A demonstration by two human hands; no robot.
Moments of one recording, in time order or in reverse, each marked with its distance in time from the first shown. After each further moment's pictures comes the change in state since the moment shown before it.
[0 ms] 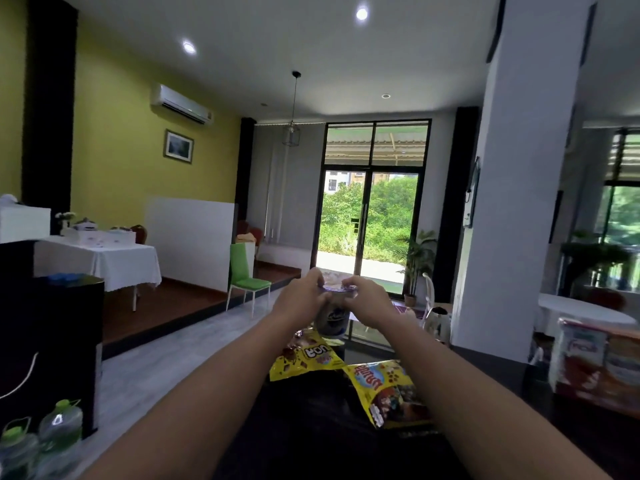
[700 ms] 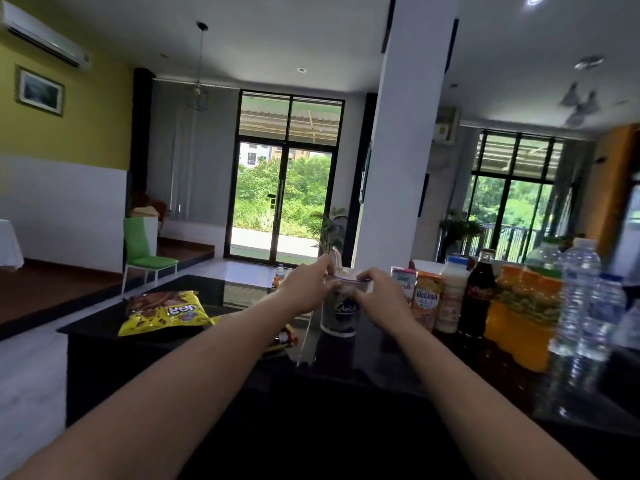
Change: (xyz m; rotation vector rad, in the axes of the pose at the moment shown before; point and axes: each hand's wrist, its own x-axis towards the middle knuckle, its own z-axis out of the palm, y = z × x) left_hand -0.056 0.195 0.088 -0.203 -0.246 0.298; right_hand -0.166 0.121 -0.161 -0.151 0.317 0.158
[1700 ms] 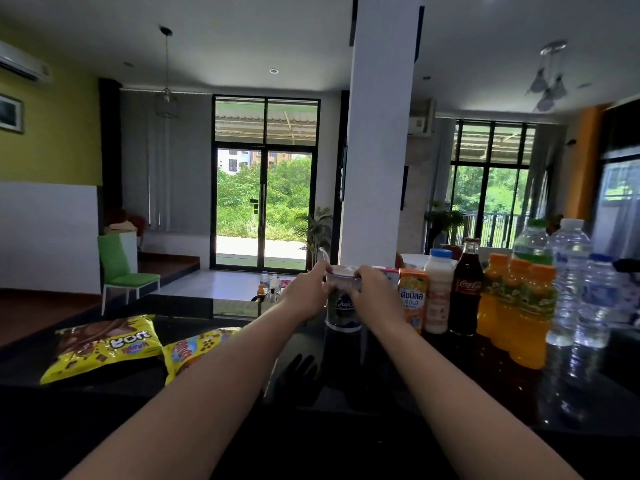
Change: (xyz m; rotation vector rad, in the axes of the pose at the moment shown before) left_hand 0.060 -0.003 0.064 0.008 -0.002 -0.035; right_hand 0.036 0.049 0.014 -0.176 0.096 0.053
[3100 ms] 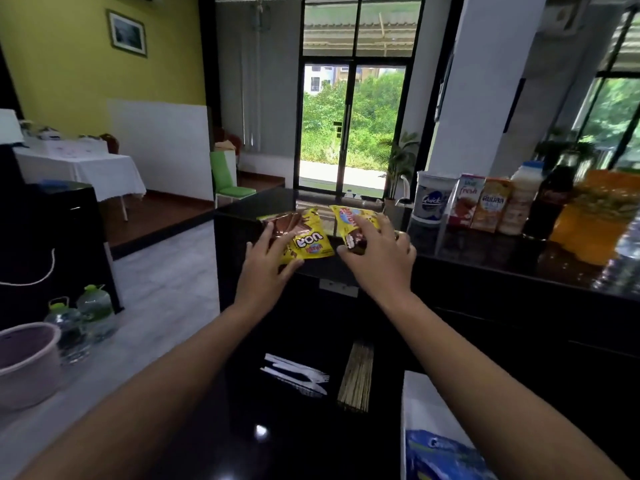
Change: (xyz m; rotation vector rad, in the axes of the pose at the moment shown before) left_hand -0.323 -0.094 -0.095 0.166 0.349 -0.196; right_hand -0.221 -0.142 -0.019 0.044 -0.152 -0.110
